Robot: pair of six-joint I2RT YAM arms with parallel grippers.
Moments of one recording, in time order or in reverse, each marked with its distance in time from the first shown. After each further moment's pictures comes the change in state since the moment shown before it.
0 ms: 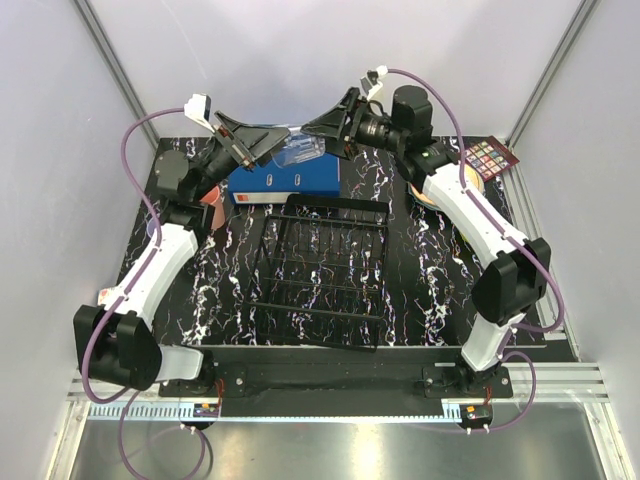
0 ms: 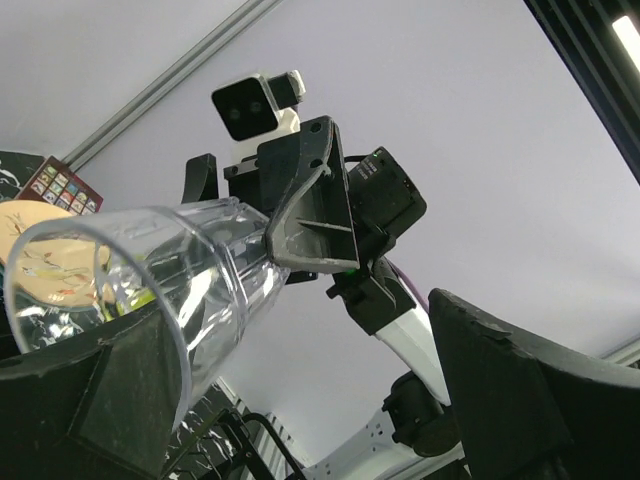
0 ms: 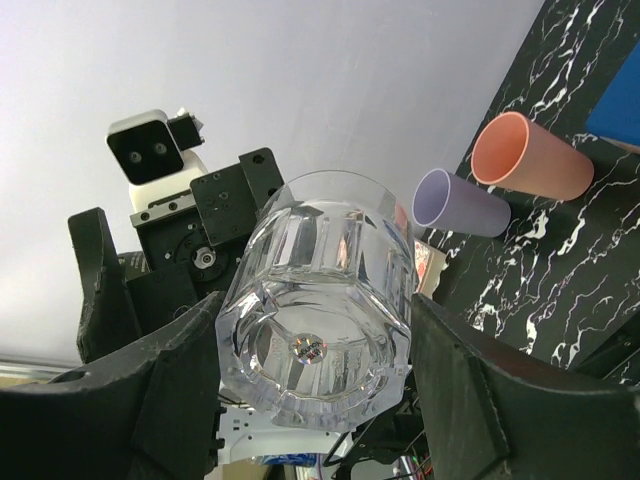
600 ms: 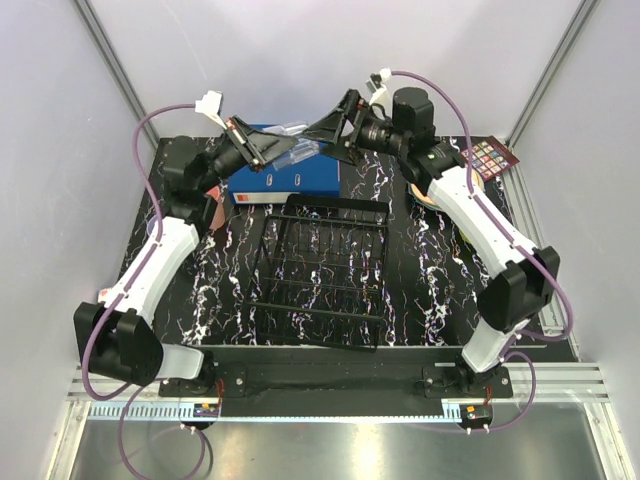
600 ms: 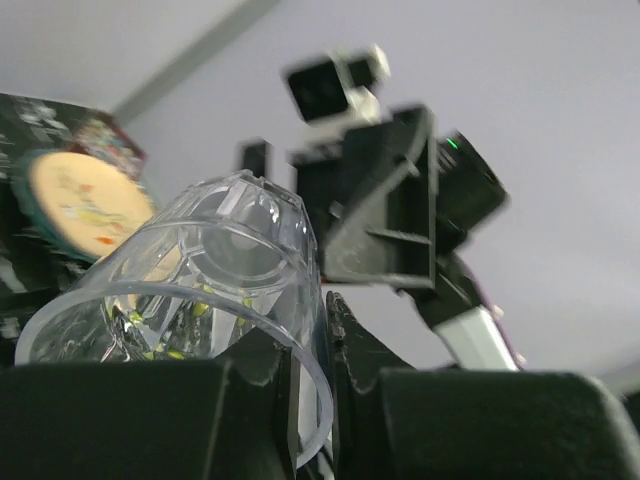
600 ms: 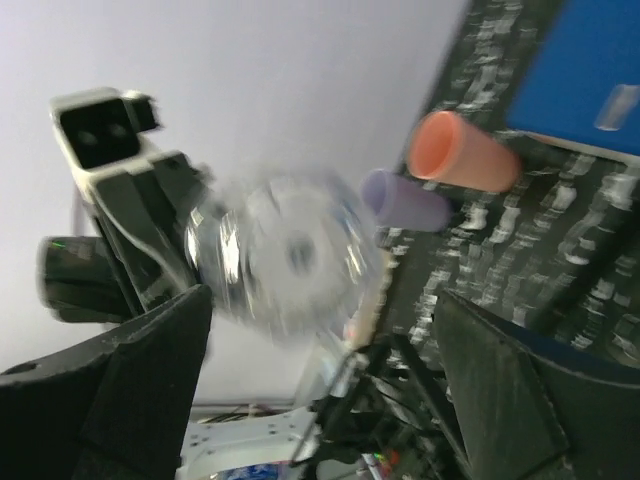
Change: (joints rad) left arm -0.029 0.029 0.075 -0.209 0.028 0.114; right arm 0.019 -0.033 0.014 -0.127 0.079 -0.086
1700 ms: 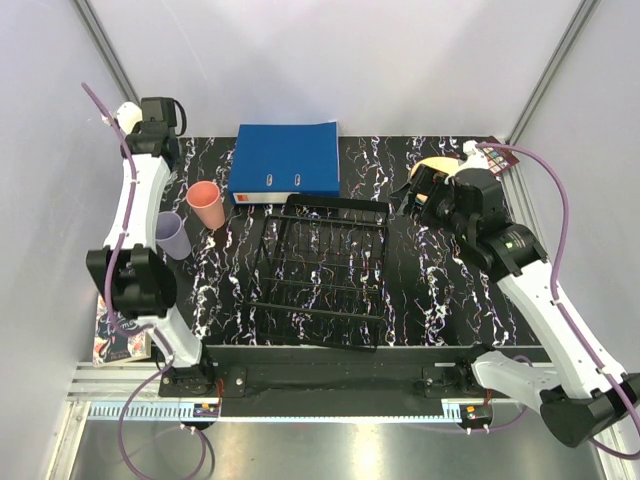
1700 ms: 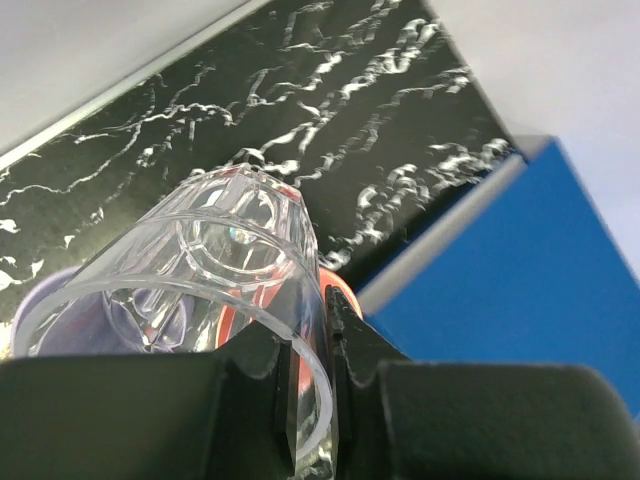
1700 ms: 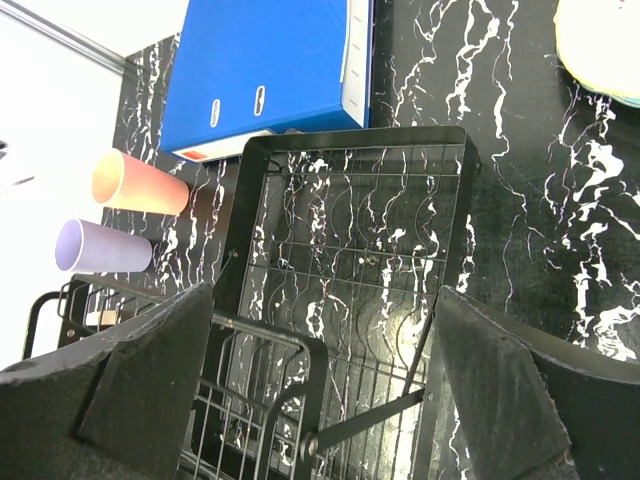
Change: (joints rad) left arm 0.298 0.388 0.623 -1.286 -1.173 0.431; right arm -0.040 -0.680 -0.562 -0.426 0.692 -0.359
